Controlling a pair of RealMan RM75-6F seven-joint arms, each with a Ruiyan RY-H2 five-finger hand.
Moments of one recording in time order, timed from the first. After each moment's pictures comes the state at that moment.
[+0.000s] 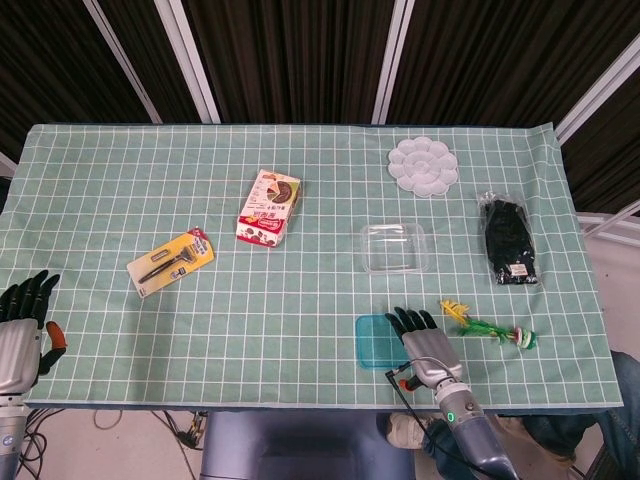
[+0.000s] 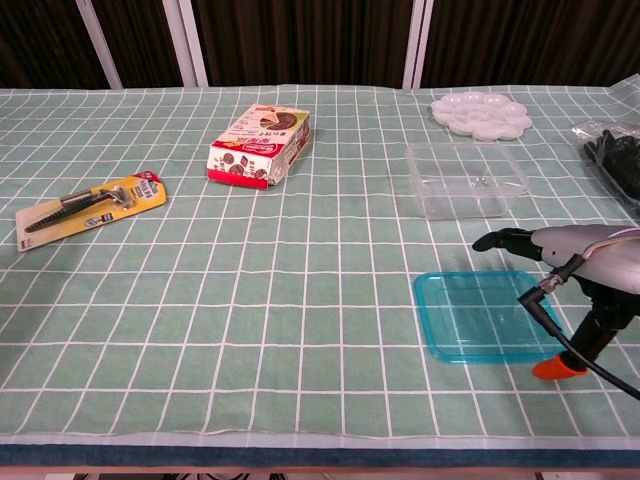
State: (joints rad) left arm -0.07 -1.16 -0.07 -1.81 1.38 1.50 0.21; right arm 0.51 -1.42 0.05 -2.04 -0.84 1.19 -0.78
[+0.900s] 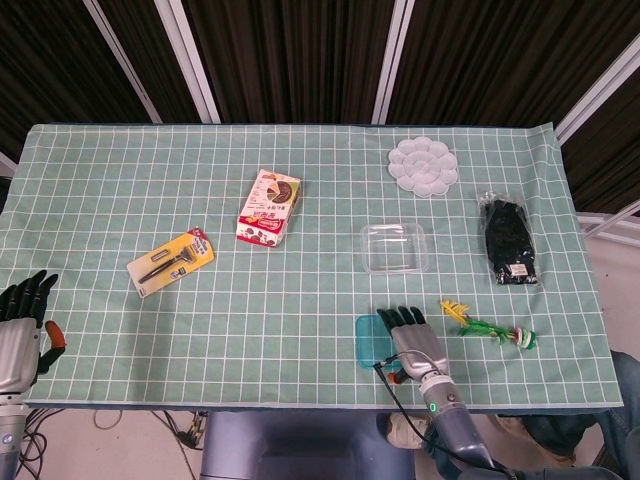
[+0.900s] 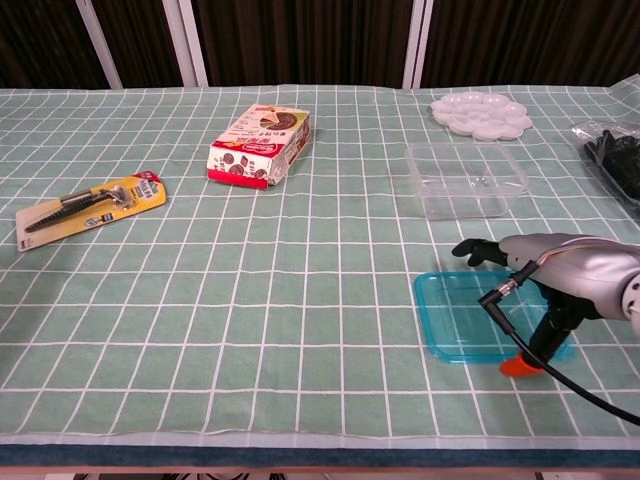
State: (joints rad) left arm -0.07 -1.16 -0.08 -1.81 1.36 1.49 0.21; right arm 0.58 -1.55 0.07 -1.94 -0.74 1.24 -0.80
